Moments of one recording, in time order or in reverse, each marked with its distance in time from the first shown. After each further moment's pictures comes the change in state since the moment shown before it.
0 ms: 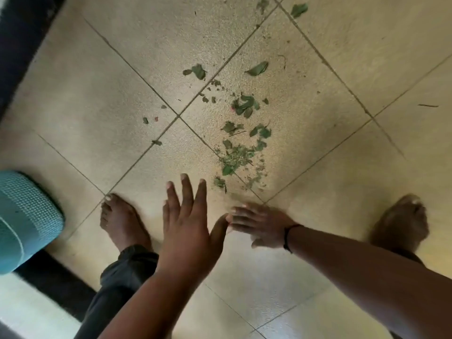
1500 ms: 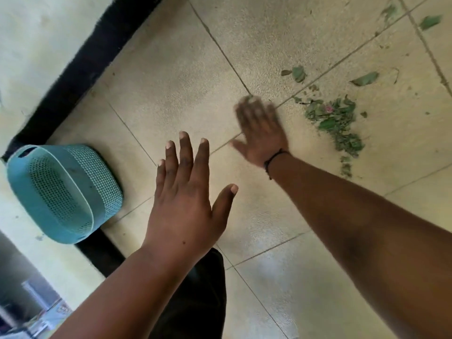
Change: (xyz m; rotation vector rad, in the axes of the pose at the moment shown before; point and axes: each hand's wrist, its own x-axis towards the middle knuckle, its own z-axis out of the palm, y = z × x) left_hand 0.021 -0.113 -0.114 -0.018 0.188 0.015; right_hand 0.206 0.105 -0.170 0.132 0.321 0.707
